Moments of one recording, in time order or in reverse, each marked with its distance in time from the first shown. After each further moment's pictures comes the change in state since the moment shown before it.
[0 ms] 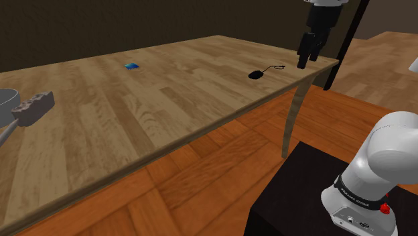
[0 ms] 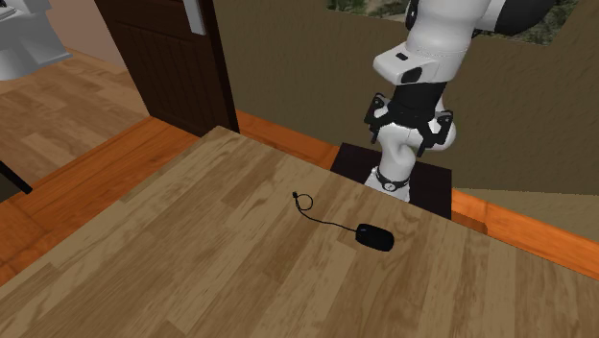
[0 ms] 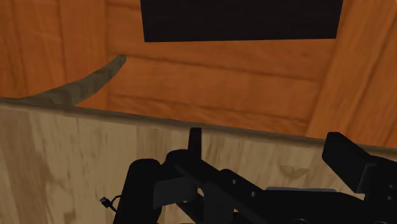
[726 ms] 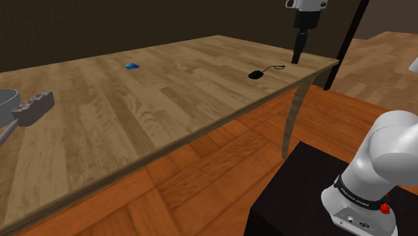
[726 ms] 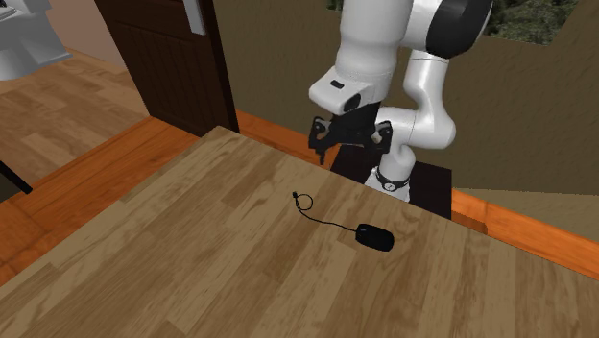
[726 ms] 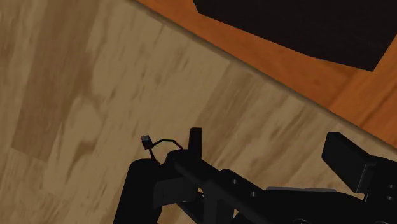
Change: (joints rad) arm 0.088 0.229 -0.235 0.122 -0.112 0.116 -0.475
